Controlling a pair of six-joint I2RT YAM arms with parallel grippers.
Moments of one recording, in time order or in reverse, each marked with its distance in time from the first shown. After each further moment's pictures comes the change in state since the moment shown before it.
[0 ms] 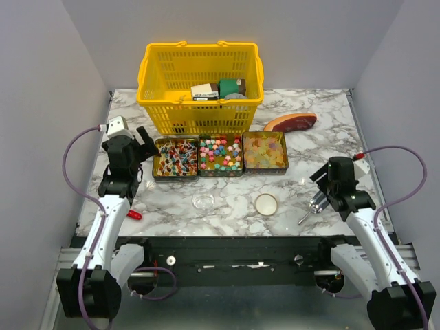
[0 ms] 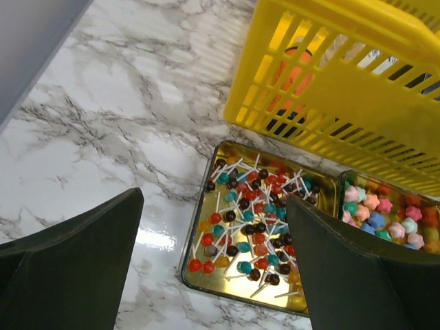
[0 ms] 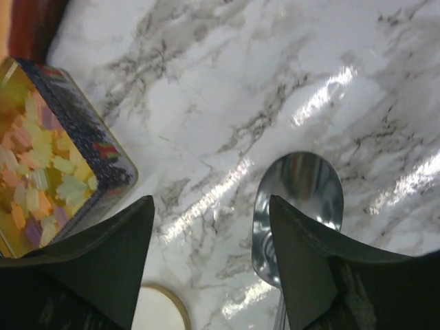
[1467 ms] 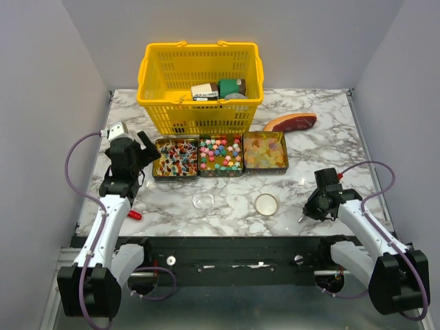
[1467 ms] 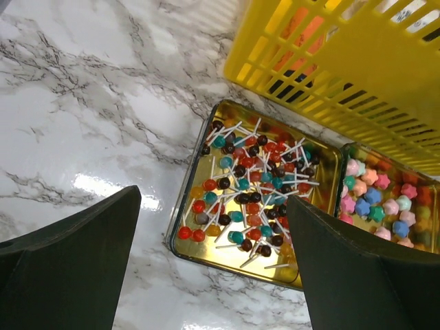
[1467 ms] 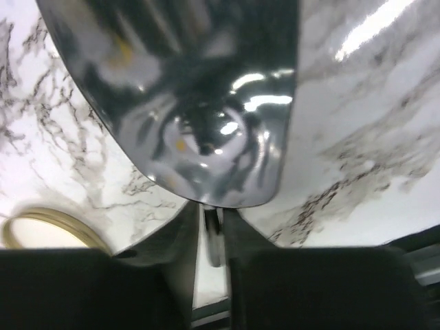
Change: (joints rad) left arm 0.000 0.039 0.000 -0.095 0.034 -0.101; right arm 0.021 0.180 -0.118 -0.202 -0.282 0.115
